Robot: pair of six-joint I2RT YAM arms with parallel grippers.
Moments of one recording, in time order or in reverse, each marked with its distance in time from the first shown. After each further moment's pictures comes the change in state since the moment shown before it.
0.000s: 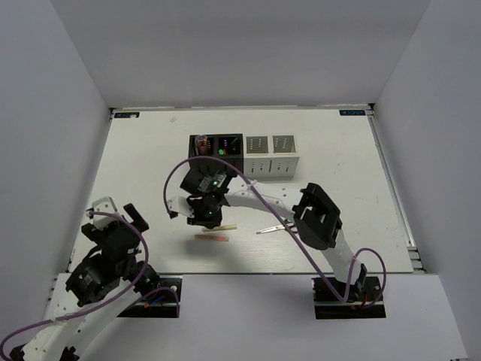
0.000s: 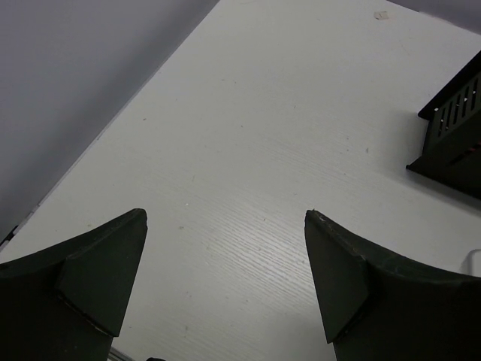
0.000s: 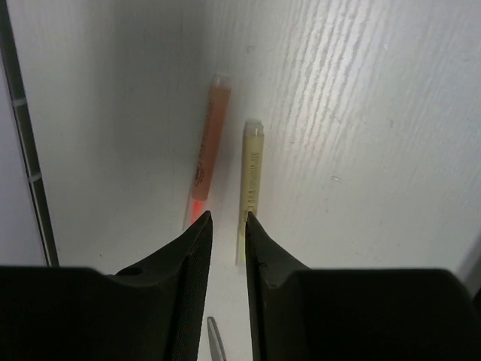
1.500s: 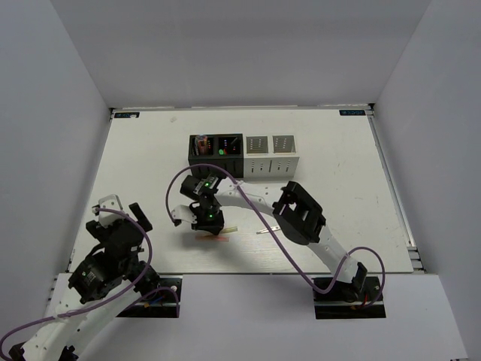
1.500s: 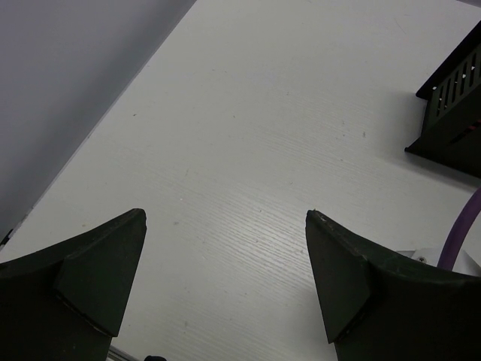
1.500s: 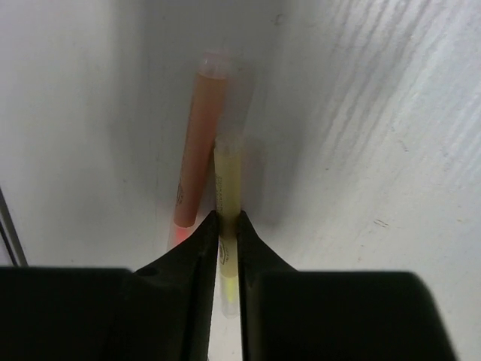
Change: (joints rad) left arm 0.000 0.027 -0.011 0.016 0.040 0.025; right arm -0.012 0.185 0.087 -0.108 -0.038 -0.090
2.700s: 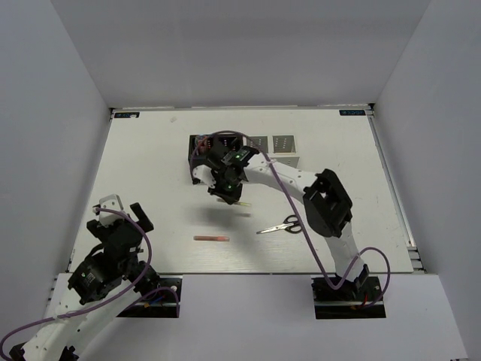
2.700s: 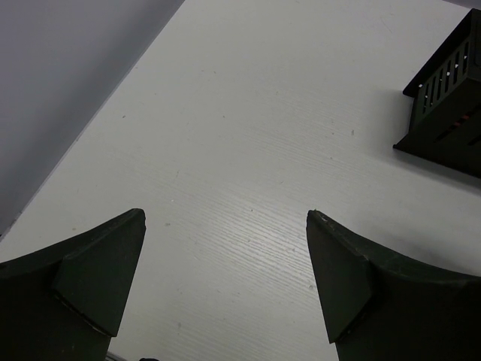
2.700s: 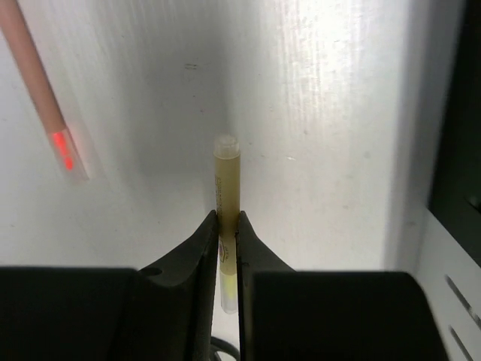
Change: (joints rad) left arm 0.000 -0.013 -0.004 0.023 0.026 0.021; right arm -0.195 -0.180 -0.125 0.098 0.084 0.130
